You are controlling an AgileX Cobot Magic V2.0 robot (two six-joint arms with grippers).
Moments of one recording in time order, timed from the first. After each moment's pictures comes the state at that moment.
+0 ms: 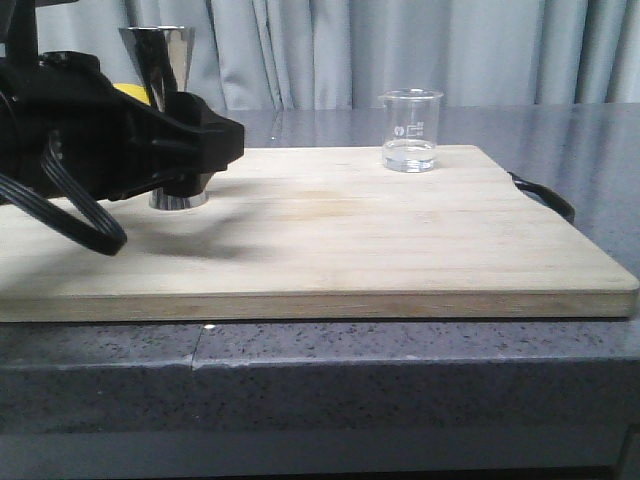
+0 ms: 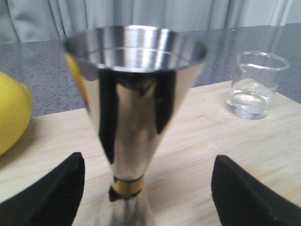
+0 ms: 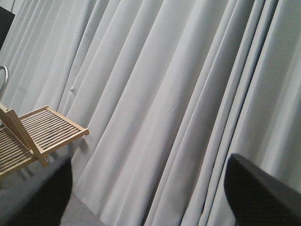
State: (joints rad) left arm -0.74 1.56 -0.51 -0.27 -0.83 0.05; right arm 0.17 1.02 -0.91 -0.87 -0.87 0.56
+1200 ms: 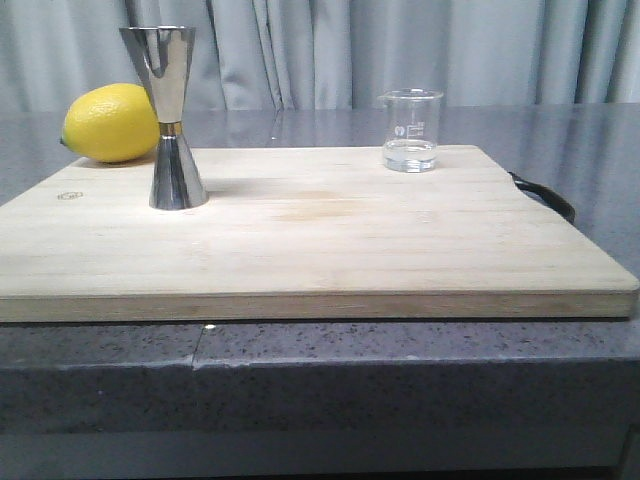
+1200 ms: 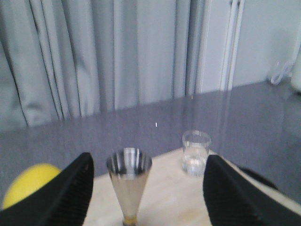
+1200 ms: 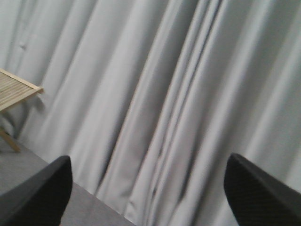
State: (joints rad) left arm -0.76 0.76 -0.39 -0.33 -0.42 0.28; right arm 0.17 1.00 -0.92 -0.87 -0.54 0.56
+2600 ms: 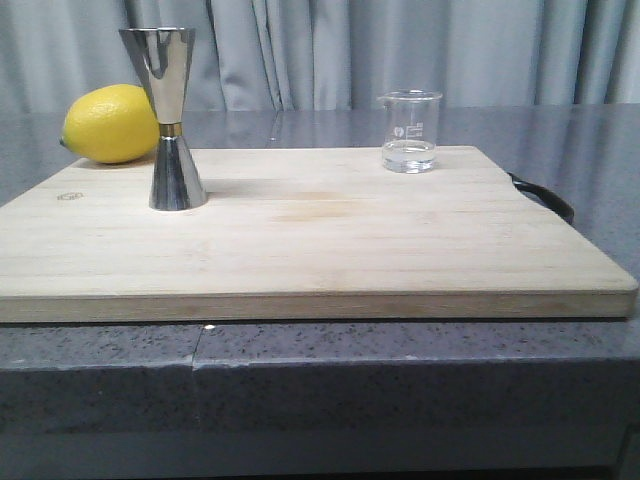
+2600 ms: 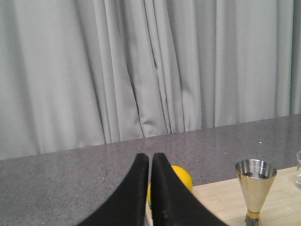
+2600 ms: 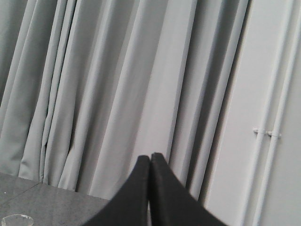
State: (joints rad) left arm -0.76 0.39 -0.39 -1.42 -0.47 1.50; right arm 0.17 -0.01 -0.37 -0.88 0.04 0.56
